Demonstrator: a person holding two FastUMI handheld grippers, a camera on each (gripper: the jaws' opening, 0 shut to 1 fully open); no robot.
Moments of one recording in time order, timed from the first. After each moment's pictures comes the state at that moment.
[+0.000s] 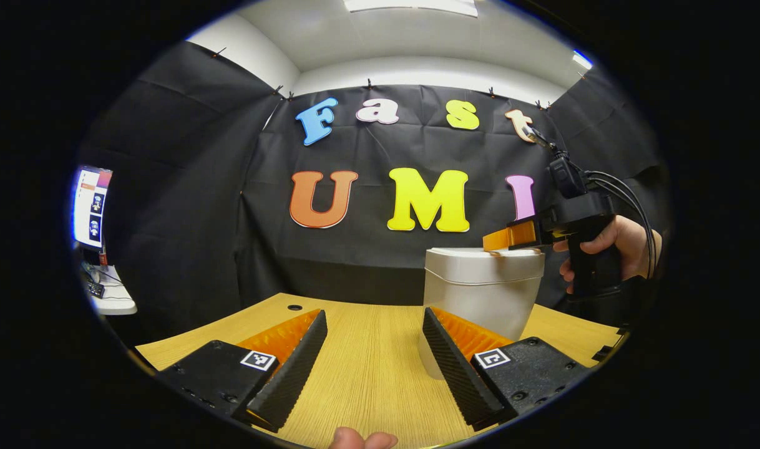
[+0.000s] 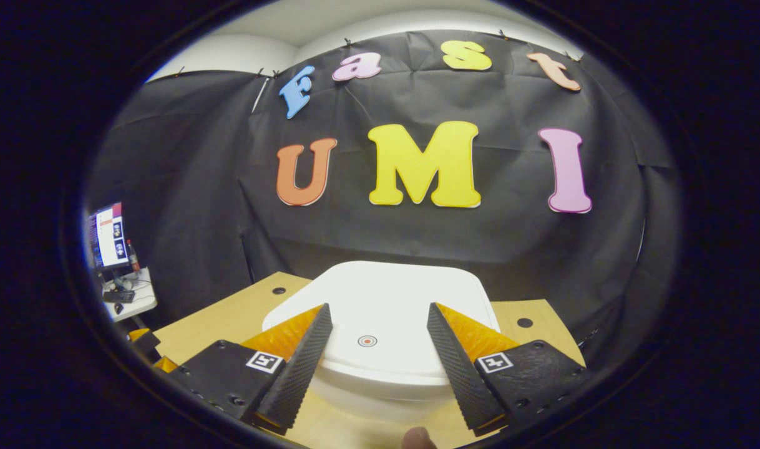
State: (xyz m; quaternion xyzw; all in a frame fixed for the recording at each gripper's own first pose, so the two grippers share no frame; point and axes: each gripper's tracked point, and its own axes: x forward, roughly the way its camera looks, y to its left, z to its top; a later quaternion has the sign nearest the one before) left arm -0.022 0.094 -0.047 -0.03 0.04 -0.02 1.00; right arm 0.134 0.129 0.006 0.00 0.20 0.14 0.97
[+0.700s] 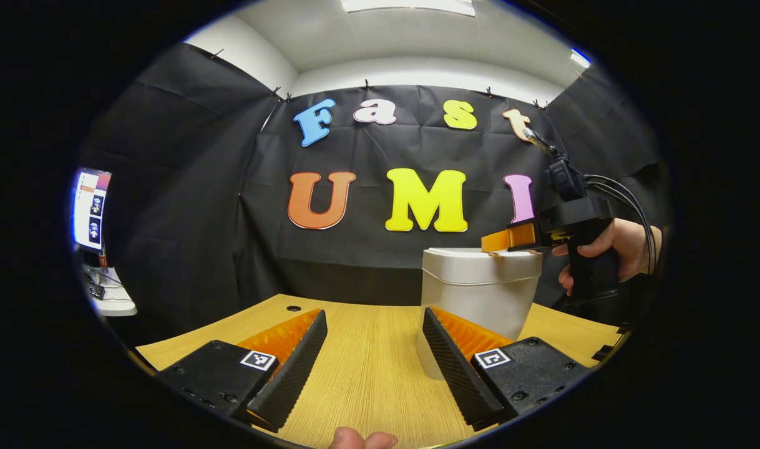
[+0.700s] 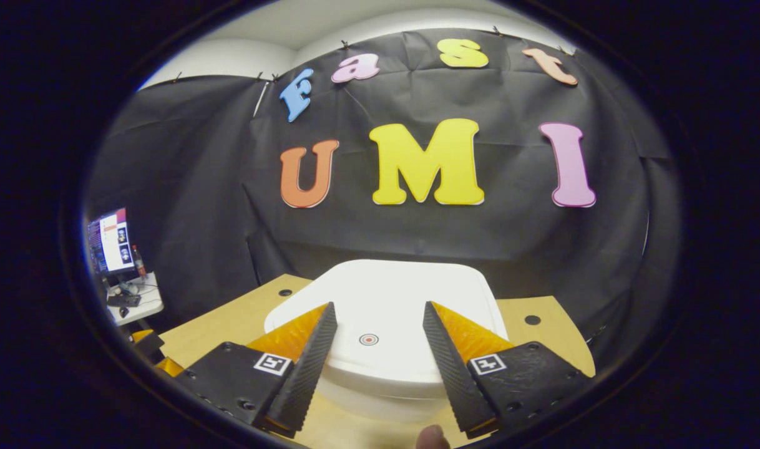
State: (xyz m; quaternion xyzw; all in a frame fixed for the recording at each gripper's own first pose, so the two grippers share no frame) left arm -0.021 0.088 -0.043 -0.02 0.04 -0.02 1.00; right arm 0.133 0.129 0.011 0.00 0.18 0.14 0.97
